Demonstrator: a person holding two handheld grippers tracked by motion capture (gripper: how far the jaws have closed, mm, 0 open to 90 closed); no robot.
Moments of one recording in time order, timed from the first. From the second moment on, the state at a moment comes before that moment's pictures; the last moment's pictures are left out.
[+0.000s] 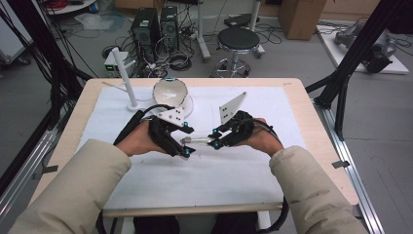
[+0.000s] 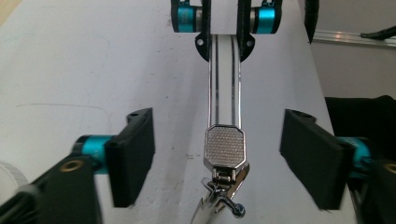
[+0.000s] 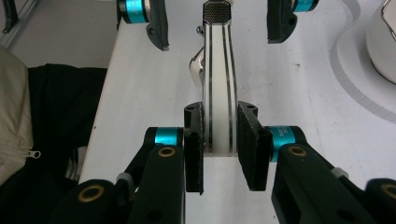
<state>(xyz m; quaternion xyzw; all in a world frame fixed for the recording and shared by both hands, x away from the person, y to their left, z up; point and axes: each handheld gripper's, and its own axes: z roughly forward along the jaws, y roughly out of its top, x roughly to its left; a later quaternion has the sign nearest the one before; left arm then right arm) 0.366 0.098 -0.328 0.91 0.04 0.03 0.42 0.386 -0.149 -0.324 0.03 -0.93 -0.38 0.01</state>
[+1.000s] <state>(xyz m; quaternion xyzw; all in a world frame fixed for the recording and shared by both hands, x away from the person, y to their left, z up) 0.364 0.099 -0.326 0.92 0.01 0.04 0.40 0.387 -0.148 -0.325 0.03 -0.92 -0.39 0.01</state>
